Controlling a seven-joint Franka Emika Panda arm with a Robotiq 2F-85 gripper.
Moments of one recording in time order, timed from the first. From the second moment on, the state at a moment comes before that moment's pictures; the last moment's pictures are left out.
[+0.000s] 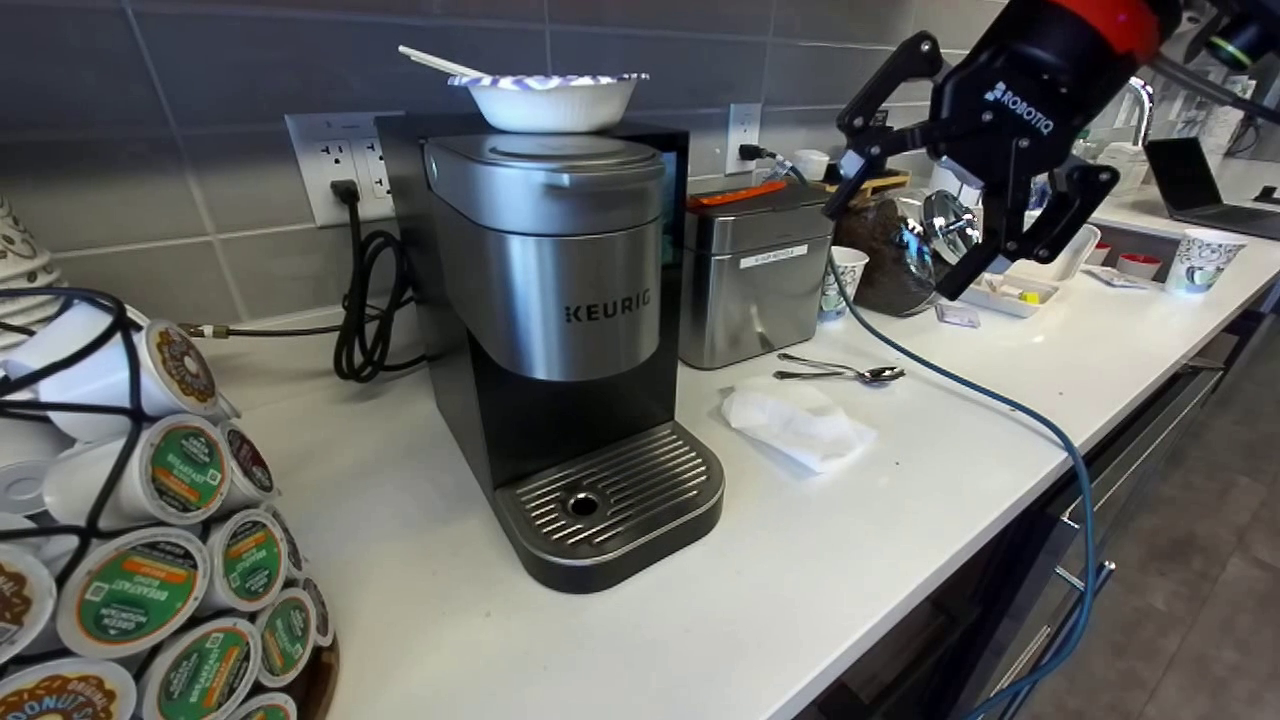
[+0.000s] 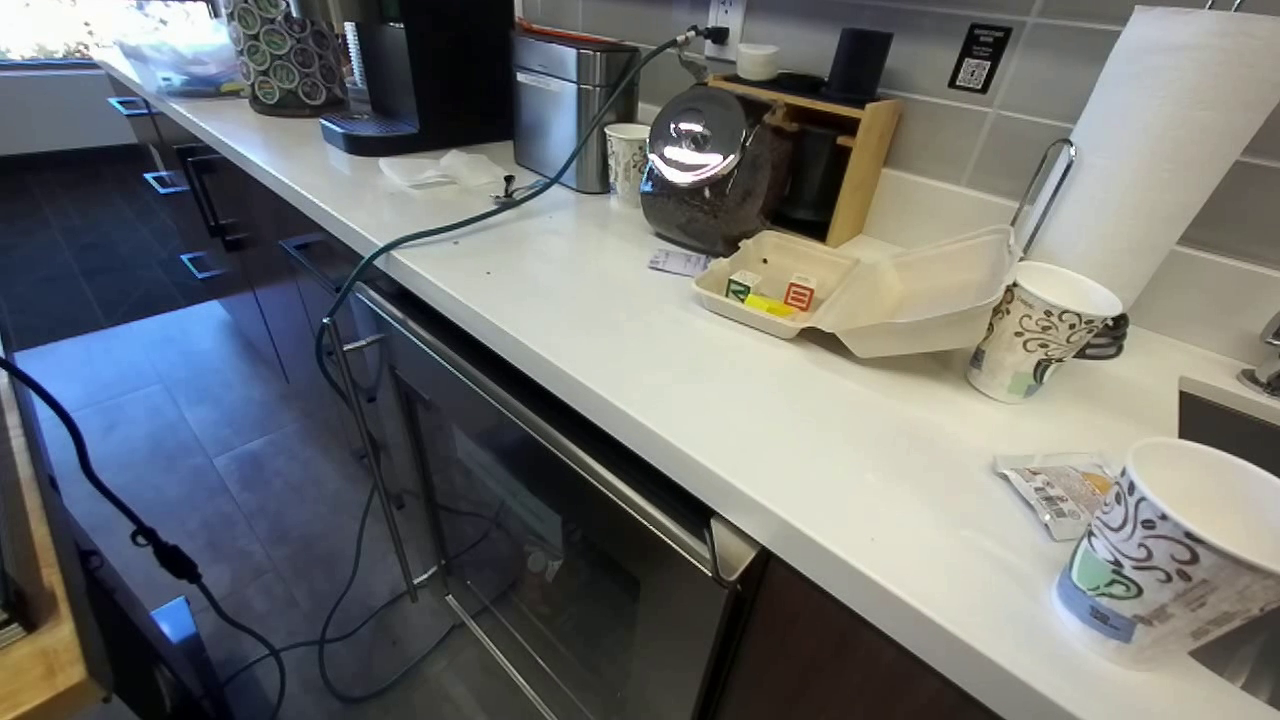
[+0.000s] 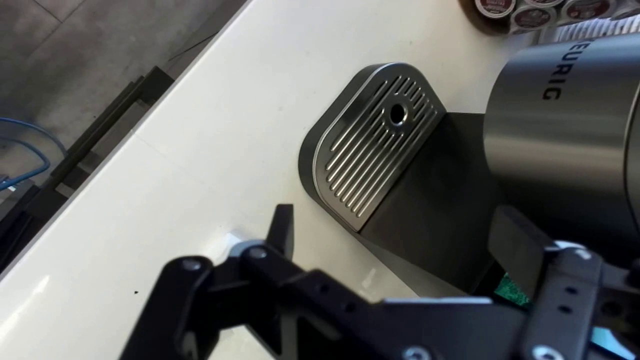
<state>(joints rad) 0.14 -0.15 0.31 -2.18 0.49 2.46 0.89</state>
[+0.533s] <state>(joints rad) 0.22 -0.05 0.32 -2.17 0.54 2.95 1.09</state>
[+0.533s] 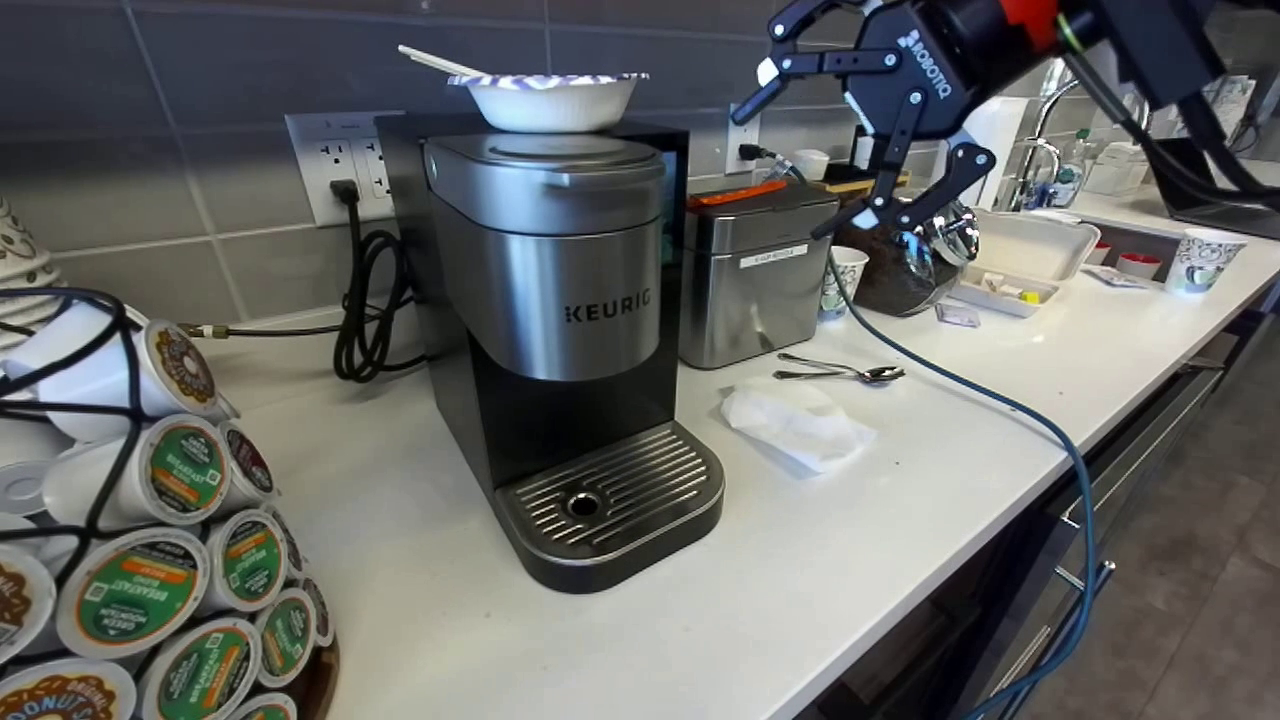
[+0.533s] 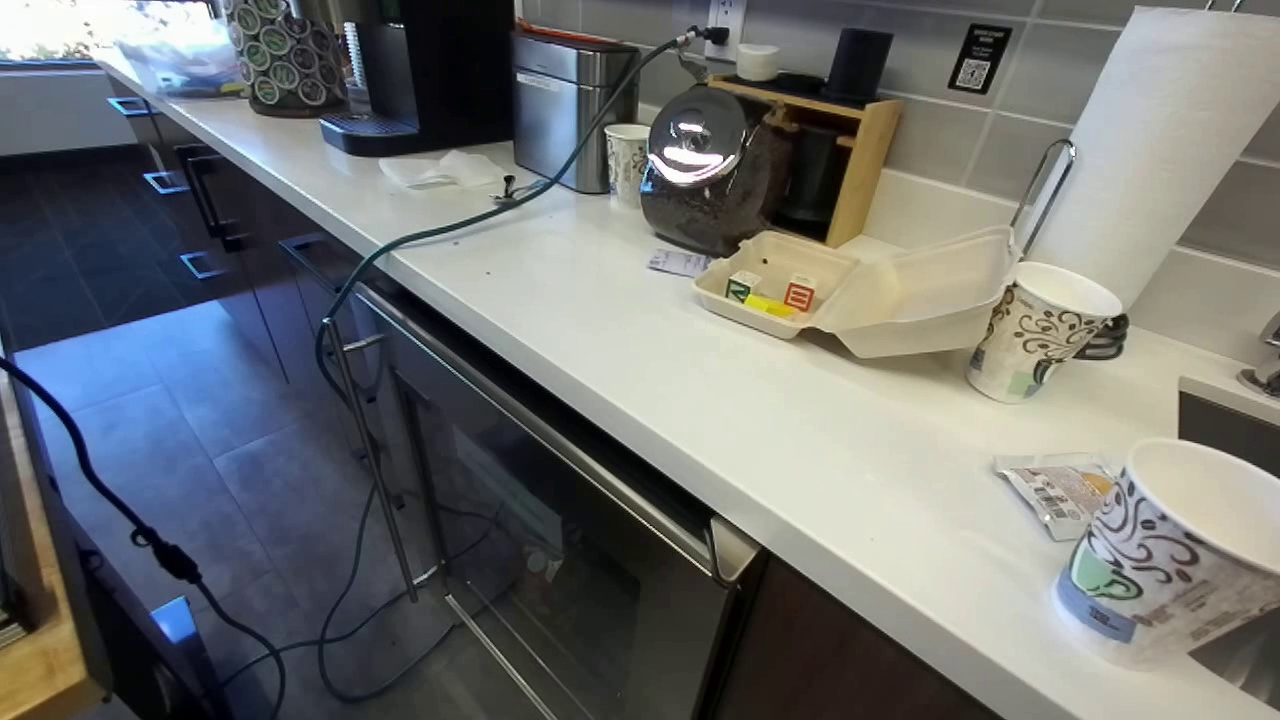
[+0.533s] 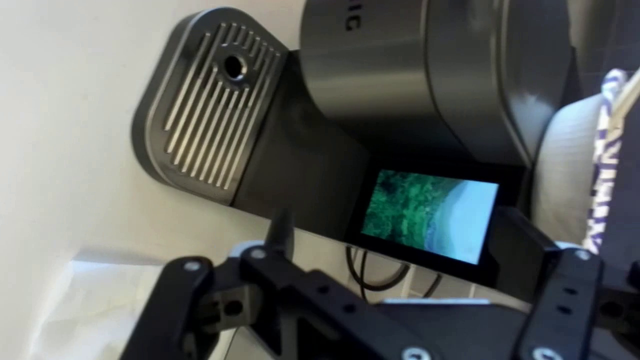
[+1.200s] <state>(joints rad) 0.27 0.10 0.34 -2.03 0.53 3.25 1.17</state>
